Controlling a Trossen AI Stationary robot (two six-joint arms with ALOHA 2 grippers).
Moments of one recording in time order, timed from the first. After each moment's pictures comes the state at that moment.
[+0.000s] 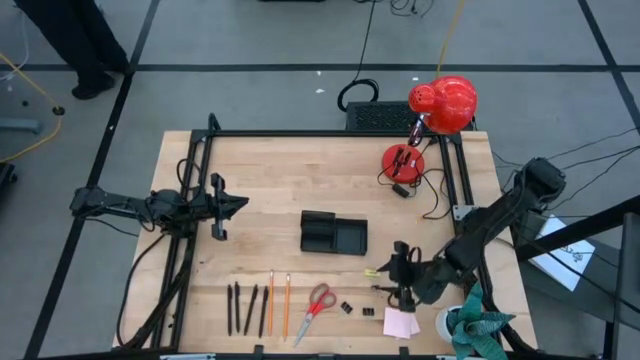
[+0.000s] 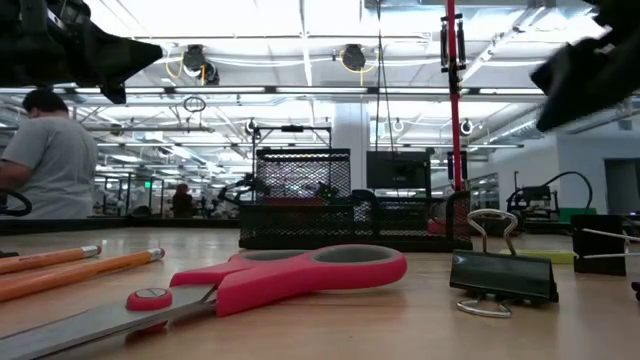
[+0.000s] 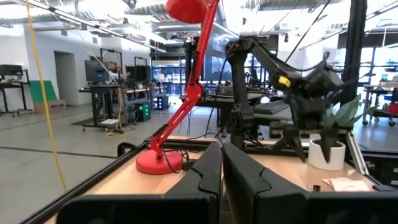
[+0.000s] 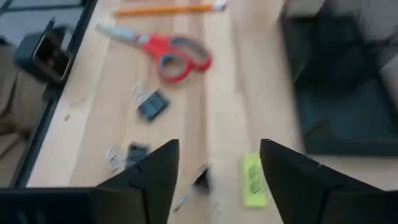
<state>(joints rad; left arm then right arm) -0.14 0.17 0.01 0.36 -0.27 0.04 0.74 1.38 0.67 -0.14 0.46 0.62</state>
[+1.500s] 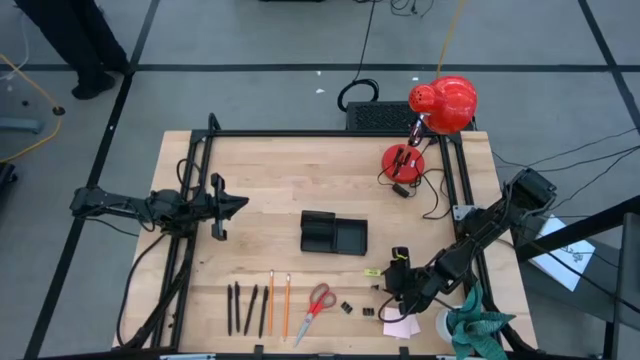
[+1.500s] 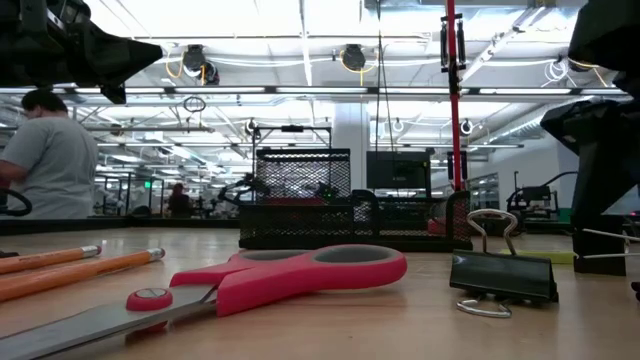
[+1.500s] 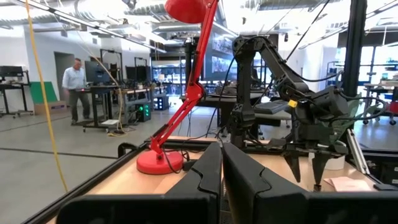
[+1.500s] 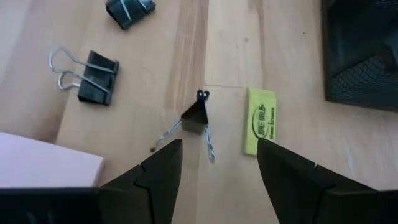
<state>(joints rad) -0.14 0.17 0.01 0.36 -0.27 0.05 0.75 1.53 0.67 -0.21 0.42 0.56</state>
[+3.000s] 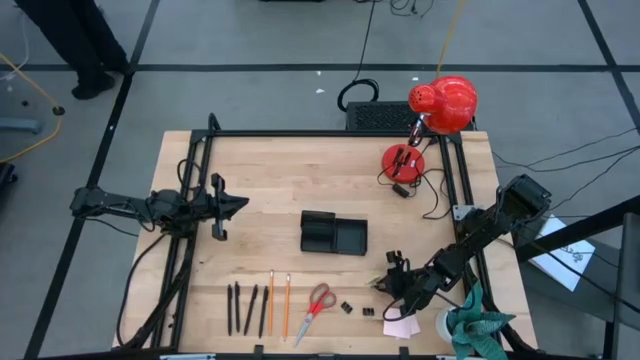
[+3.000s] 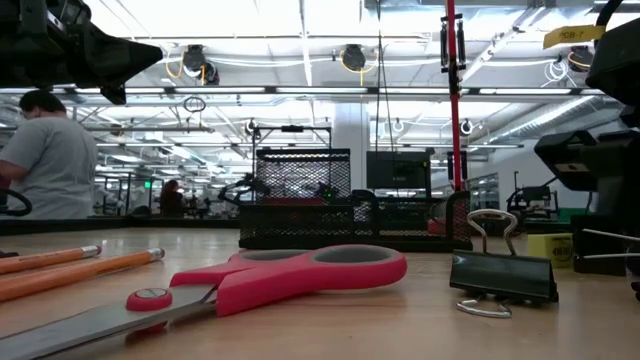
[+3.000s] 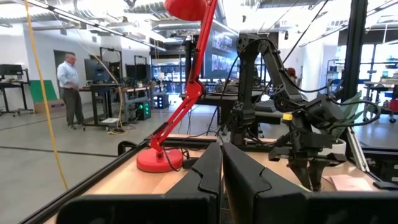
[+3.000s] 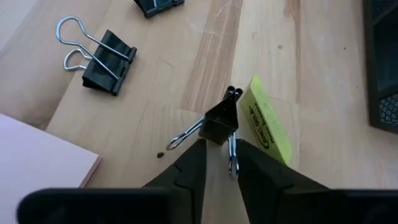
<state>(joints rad) -0.14 0.17 0.01 0.35 -0.27 0.05 0.75 1.62 0.54 0.13 0.41 0.40</state>
